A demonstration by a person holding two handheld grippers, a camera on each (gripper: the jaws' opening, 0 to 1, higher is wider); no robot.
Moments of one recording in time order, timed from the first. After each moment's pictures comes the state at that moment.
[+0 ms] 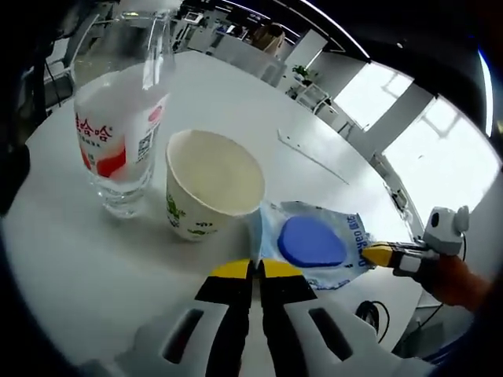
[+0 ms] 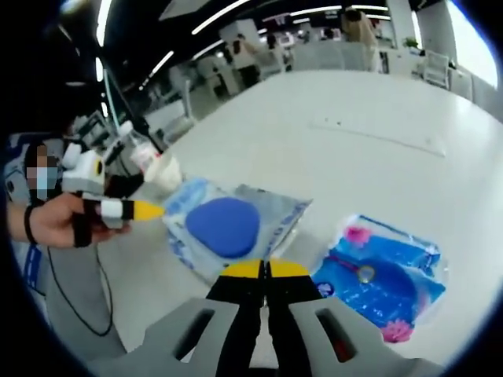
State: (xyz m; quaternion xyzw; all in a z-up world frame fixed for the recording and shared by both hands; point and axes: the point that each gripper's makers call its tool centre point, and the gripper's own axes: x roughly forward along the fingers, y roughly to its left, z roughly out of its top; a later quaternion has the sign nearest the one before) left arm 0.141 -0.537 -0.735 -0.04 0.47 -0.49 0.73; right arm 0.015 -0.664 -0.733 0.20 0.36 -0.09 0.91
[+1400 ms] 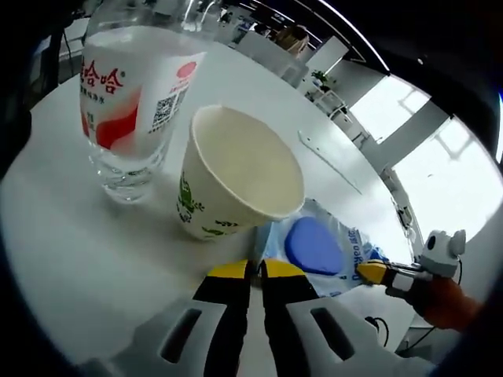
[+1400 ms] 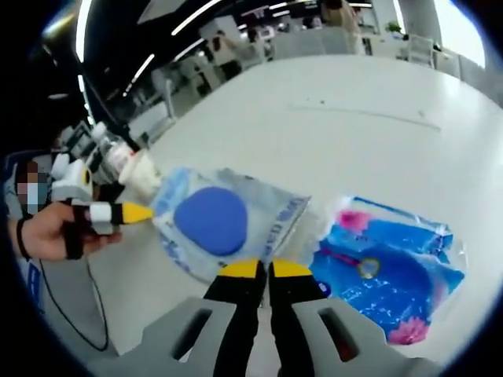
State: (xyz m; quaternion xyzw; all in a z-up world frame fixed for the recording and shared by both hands) left arm 0.151 -0.543 -0.753 -0.08 0.49 -0.45 0.74; right arm 0.015 -0.672 -0.759 0.23 0.37 -0.13 0.89
